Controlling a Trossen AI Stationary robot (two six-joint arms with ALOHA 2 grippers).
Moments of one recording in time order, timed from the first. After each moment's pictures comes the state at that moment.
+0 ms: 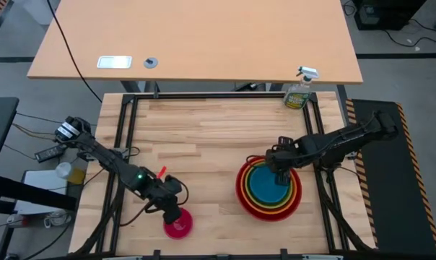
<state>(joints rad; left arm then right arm) -0.59 1.43 0.96 -0.64 0.01 -1.26 0.26 1.29 1.02 -1.10 0.19 0.42</state>
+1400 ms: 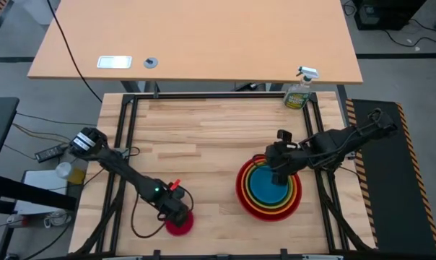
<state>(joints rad) -0.59 1.68 0.96 -0.60 0.10 -1.46 0.39 1.29 1.30 -1.12 0.42 0.43</state>
